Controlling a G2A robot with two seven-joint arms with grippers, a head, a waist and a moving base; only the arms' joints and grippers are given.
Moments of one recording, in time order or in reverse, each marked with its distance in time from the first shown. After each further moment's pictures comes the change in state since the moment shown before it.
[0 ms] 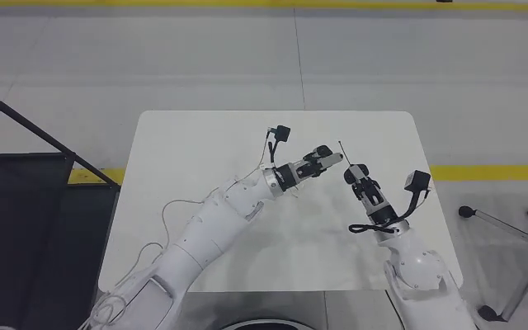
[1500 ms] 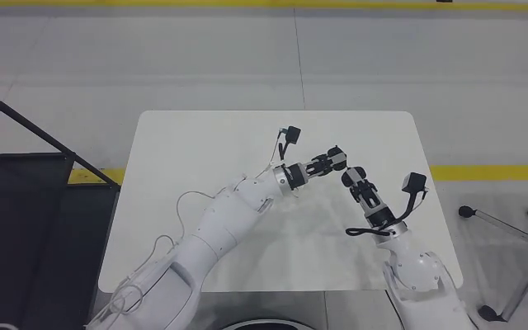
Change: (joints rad) left arm -0.096 -0.115 0.021 0.258 -0.141 -0.032 -0.133; right arm -0.005 -0.011 0.006 0.015 -0.052 -0.015 0.020
